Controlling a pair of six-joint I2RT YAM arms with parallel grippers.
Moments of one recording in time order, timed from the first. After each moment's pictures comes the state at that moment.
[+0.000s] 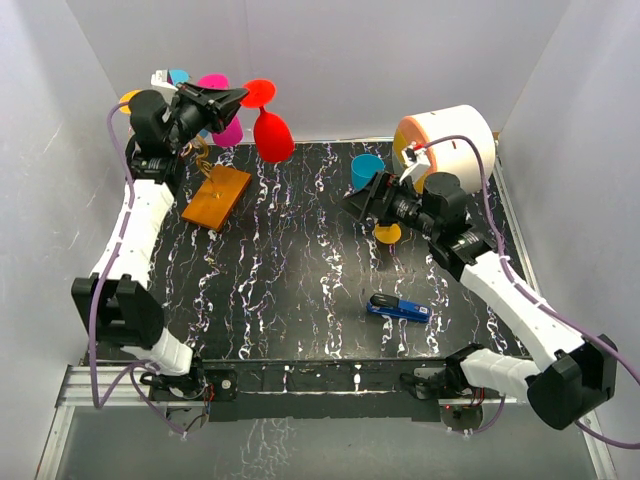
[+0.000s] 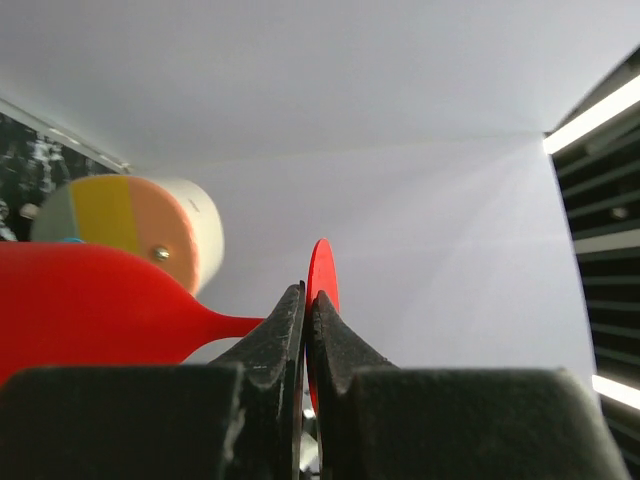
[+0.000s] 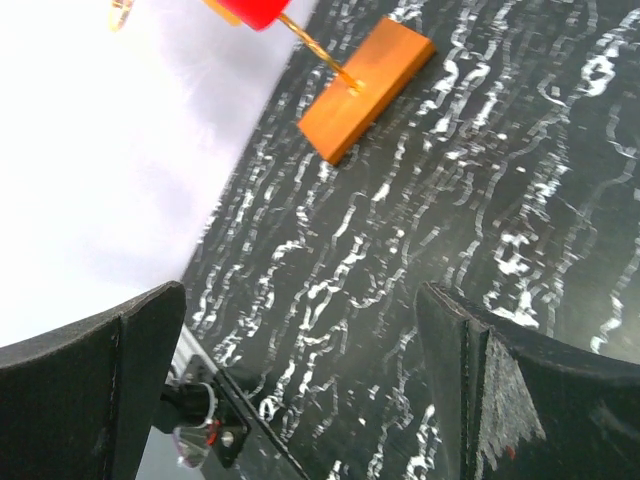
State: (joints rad) left arm -0.07 1.60 1.61 0.03 0.53 -1.46; right arm 0.44 1.10 0.98 -0.08 -0.33 0.64
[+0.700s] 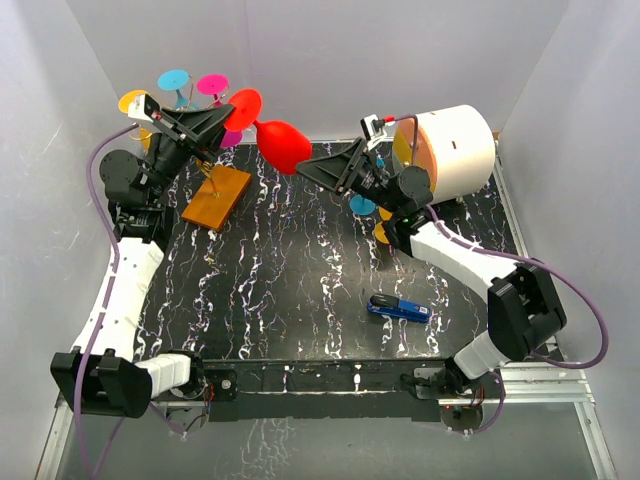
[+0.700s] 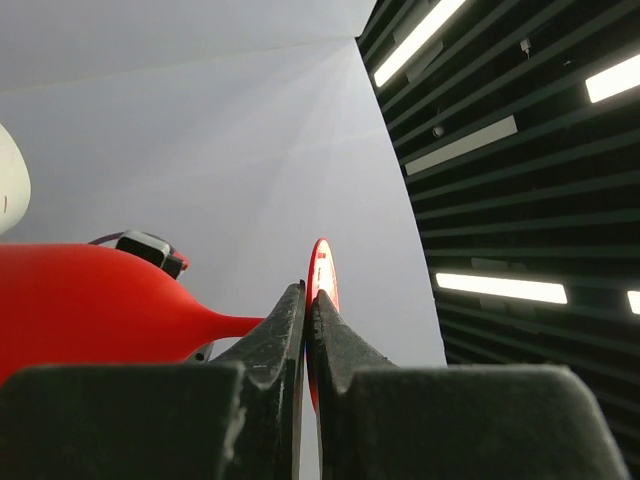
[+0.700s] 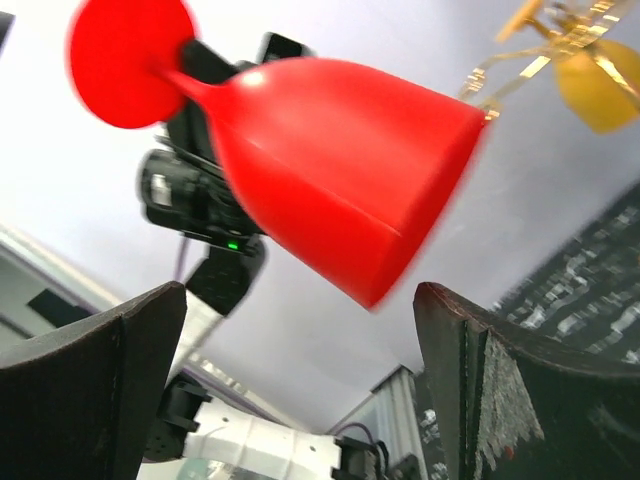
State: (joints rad) left arm -0.09 1.19 1.21 0.45 0.57 -1.82; right arm 0.54 1.51 1.07 0.89 -0.56 1.21
